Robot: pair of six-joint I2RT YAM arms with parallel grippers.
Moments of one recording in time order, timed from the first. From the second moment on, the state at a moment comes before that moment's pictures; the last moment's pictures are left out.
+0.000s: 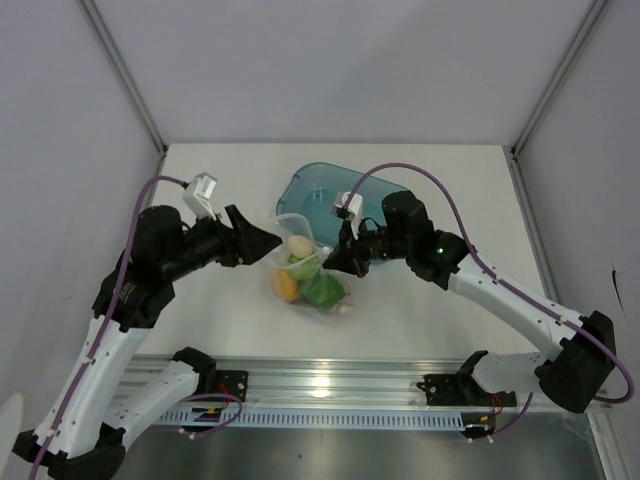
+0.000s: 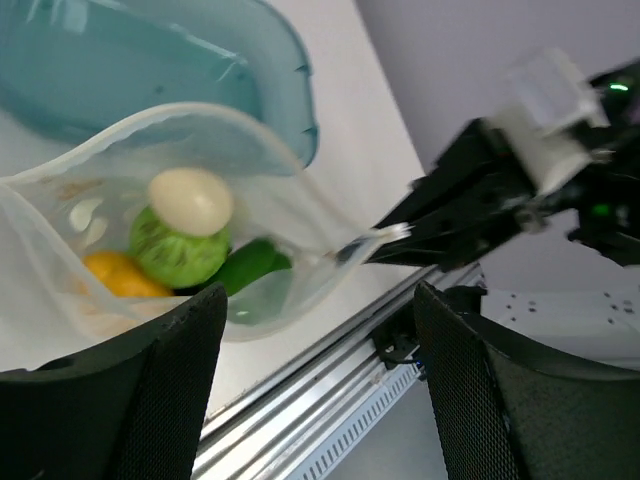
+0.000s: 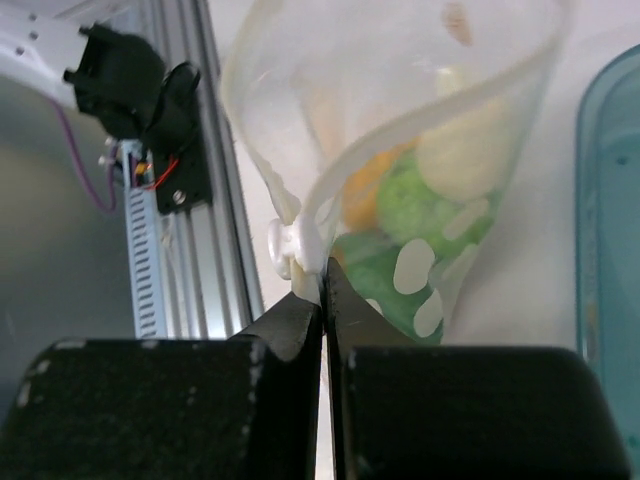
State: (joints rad) left arm -0.40 0.77 1.09 -0.70 0.32 -0.65; right arm 0.77 1.24 1.08 -0.23 -0.60 0.00
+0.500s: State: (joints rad) left arm -0.61 0.95 1.19 -0.45 0.61 -0.31; right arm 0.78 1.29 1.17 -0.45 -0.79 -0.03
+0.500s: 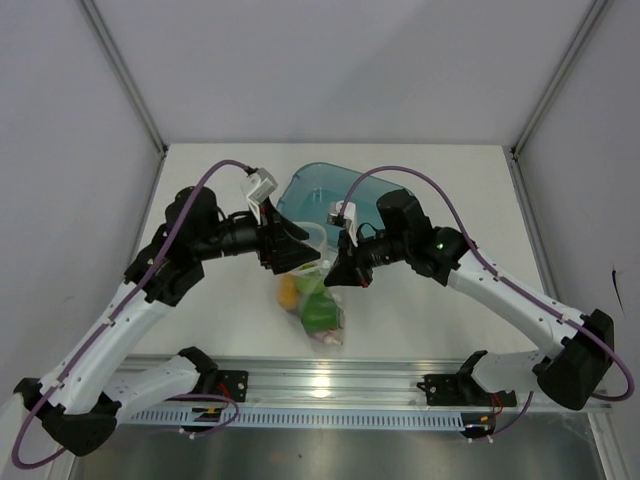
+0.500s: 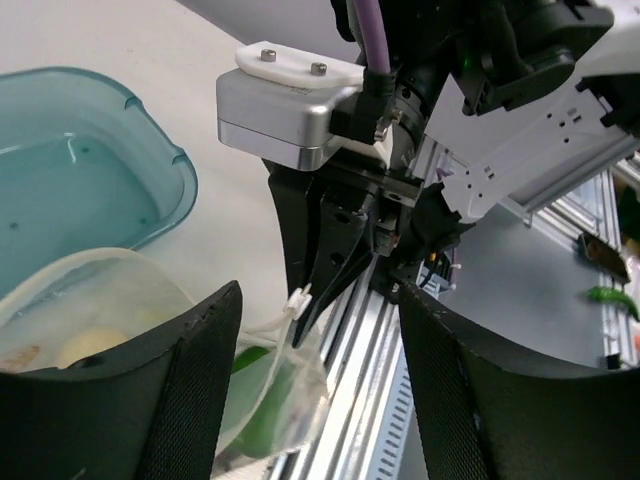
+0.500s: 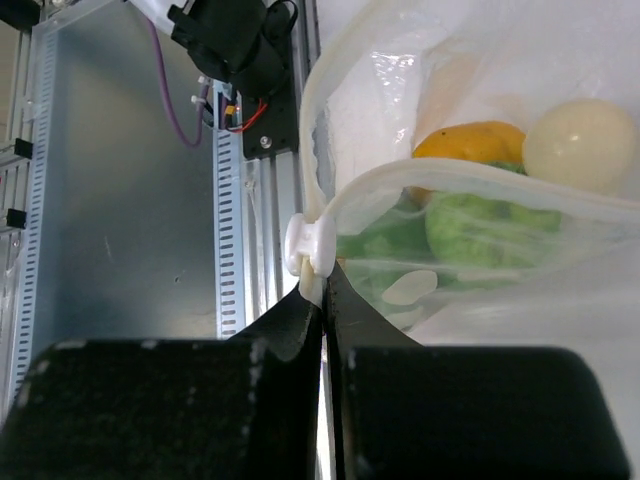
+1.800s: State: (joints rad) left arm -0.59 1.14 1.16 -0.36 1.11 -0.01; right arm 0.79 1.23 1.17 -0.49 -0.80 -0.04
